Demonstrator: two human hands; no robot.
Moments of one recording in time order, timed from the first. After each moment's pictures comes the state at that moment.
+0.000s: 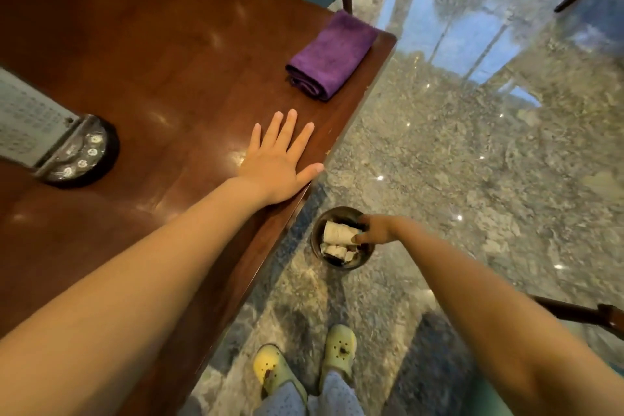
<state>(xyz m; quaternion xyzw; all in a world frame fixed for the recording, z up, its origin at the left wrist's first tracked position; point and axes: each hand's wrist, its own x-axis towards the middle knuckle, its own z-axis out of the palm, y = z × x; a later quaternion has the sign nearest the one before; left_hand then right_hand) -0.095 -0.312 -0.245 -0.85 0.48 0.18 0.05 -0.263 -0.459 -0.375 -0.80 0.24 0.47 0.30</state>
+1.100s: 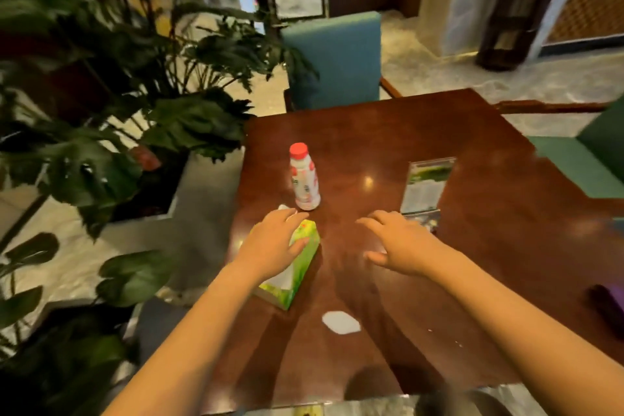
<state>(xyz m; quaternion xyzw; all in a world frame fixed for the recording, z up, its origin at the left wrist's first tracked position) -0.156 0.099 -0.048 -0.99 0.04 0.02 -0.10 -0.094 -0.134 -0.046 -0.93 -0.34 0.11 0.01</state>
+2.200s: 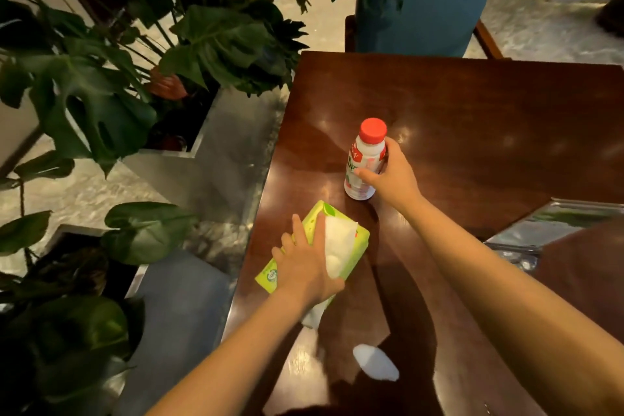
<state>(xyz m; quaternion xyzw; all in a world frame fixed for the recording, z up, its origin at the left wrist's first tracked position) -0.118 0.124 -0.165 -0.96 -0.22 0.16 -0.11 0.070 0.034 -0.140 -0.85 -0.17 0.12 0.48</state>
